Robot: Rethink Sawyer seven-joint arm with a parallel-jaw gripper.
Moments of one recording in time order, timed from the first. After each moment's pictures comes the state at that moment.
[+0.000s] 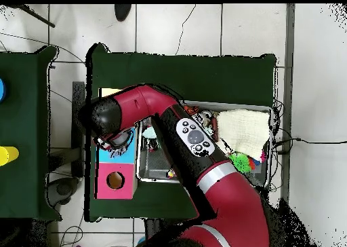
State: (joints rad) arm -0.39 -0.52 0.75 1.50 -0.49 1.14 1.43
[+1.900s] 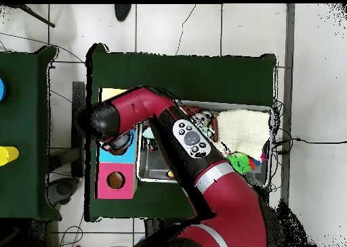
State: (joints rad) arm -0.38 -0.51 0.75 1.51 -0.55 1.10 1.43
